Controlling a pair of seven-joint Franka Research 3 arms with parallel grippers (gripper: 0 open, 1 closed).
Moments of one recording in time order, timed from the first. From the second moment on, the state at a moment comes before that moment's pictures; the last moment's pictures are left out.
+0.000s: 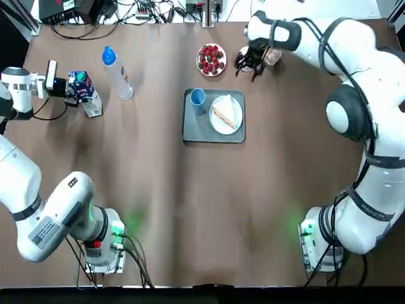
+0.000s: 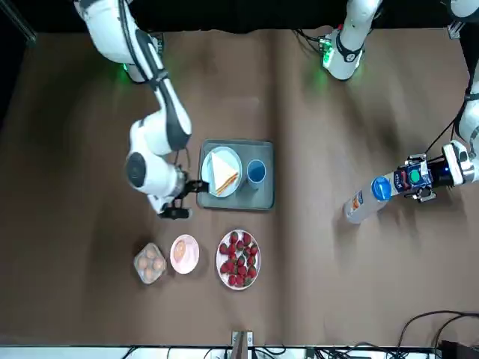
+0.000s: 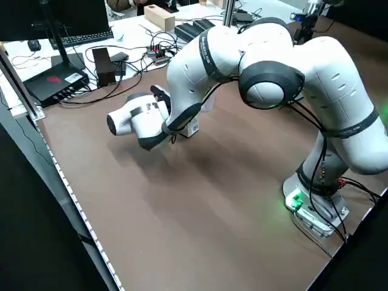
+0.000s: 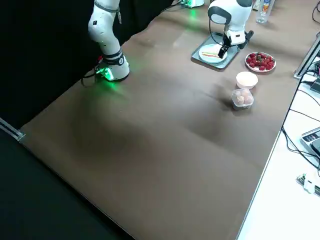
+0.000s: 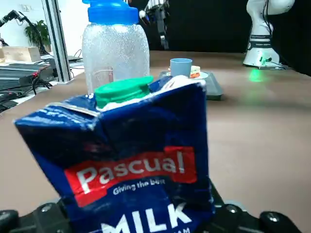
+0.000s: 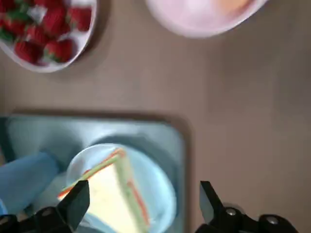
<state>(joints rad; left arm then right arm) 0.87 0.79 -0.24 -1.66 -0.80 1.55 2.49 0.60 0.52 -0.20 -1.70 0.49 2.11 0.21</state>
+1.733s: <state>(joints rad) 0.81 0.60 -0.27 -1.61 -0.80 1.56 2.20 0.39 0.04 -0.43 -1.69 0.15 1.53 -0.24</state>
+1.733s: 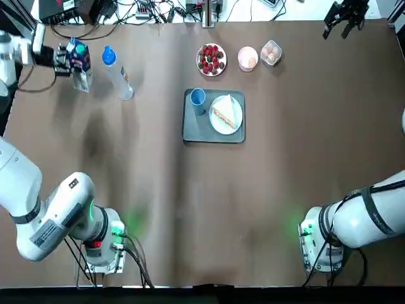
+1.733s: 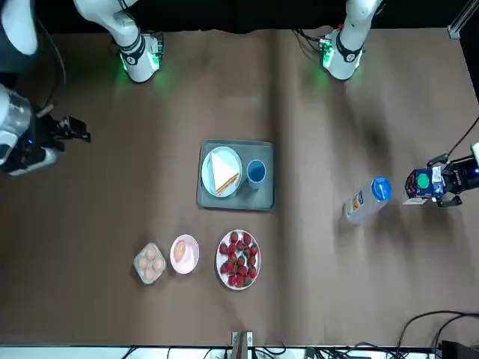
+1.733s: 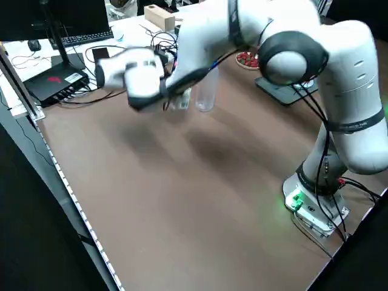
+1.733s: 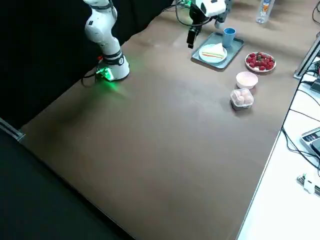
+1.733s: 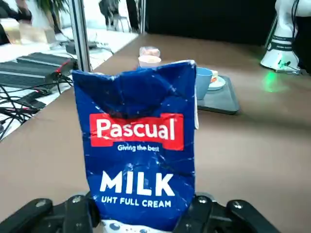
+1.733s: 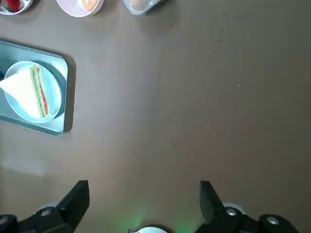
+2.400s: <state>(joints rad) 0.55 0.25 -0.27 -1.61 -0.60 1.56 1.73 0.35 -0.01 -0.40 -1.69 0.11 1.52 -0.24</state>
